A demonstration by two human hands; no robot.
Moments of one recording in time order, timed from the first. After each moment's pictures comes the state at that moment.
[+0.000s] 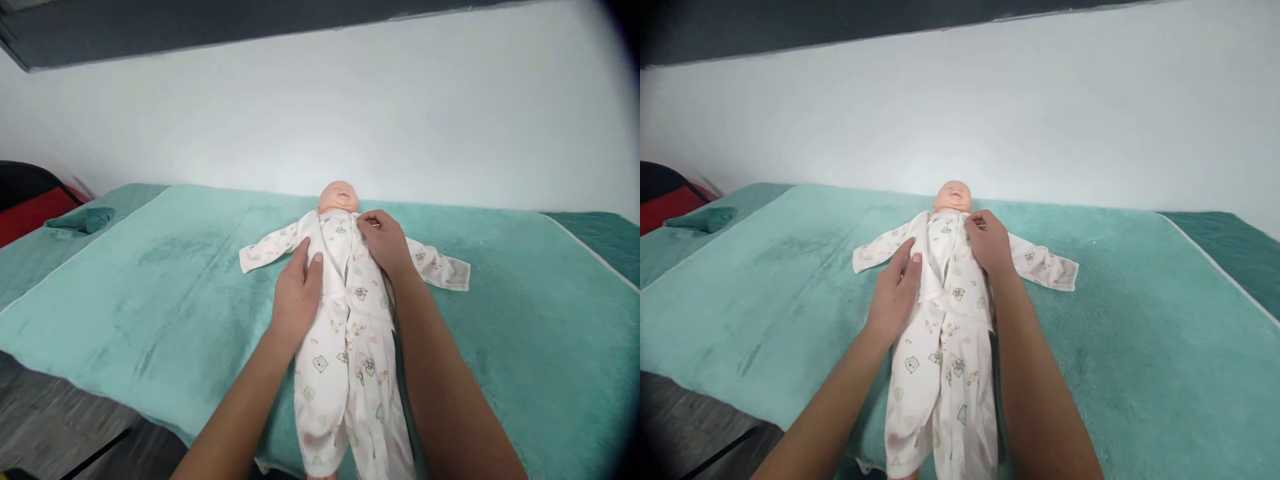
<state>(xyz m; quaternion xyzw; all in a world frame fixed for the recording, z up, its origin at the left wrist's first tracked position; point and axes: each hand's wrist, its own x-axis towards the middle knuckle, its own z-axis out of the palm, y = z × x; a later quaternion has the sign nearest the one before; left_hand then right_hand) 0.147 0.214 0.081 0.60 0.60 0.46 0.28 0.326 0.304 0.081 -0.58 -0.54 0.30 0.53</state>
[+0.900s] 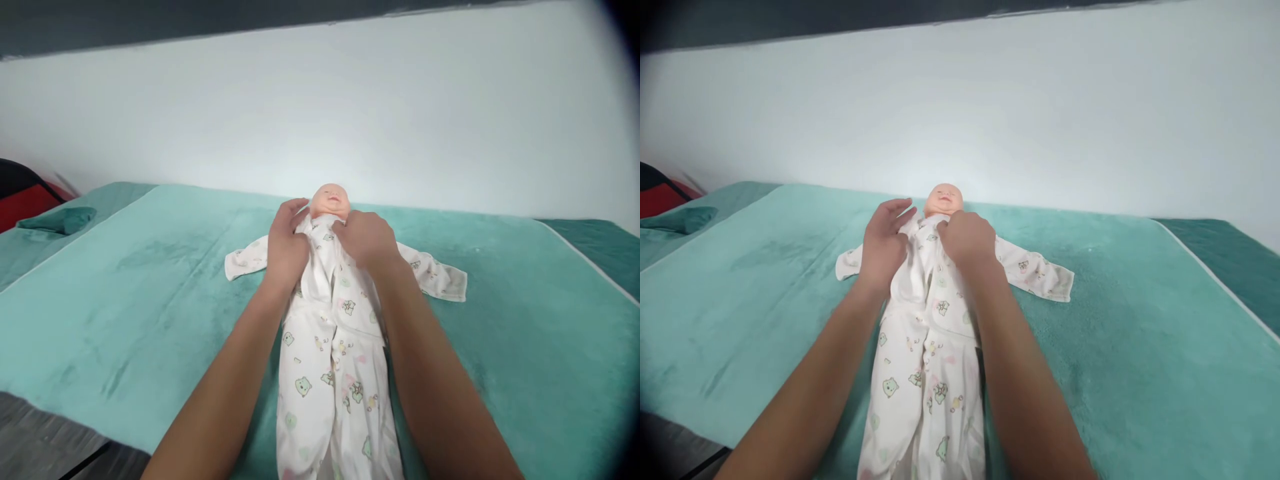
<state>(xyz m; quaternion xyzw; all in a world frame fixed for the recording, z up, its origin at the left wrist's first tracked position) 0.160 0.297 0.105 0.60 0.44 0.58 0.33 0.309 0.318 0.119 -0.71 -0.67 0.11 0.19</state>
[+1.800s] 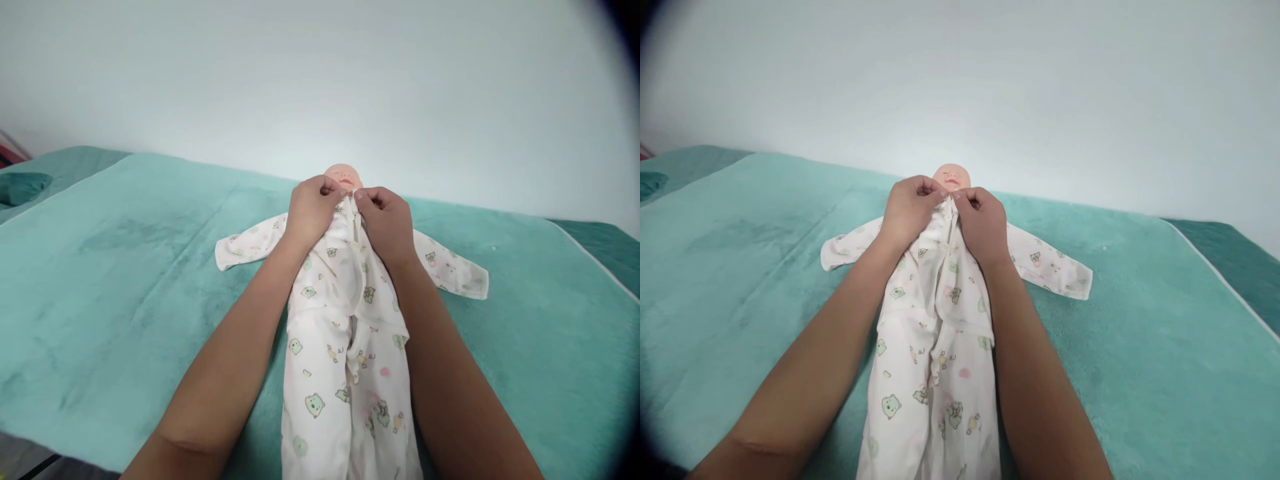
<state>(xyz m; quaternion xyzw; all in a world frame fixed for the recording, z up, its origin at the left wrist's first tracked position) 0.168 0.368 0.096 0.64 0.49 0.51 0.32 0.307 0.335 0.087 -0.56 -0.57 0.25 0.55</state>
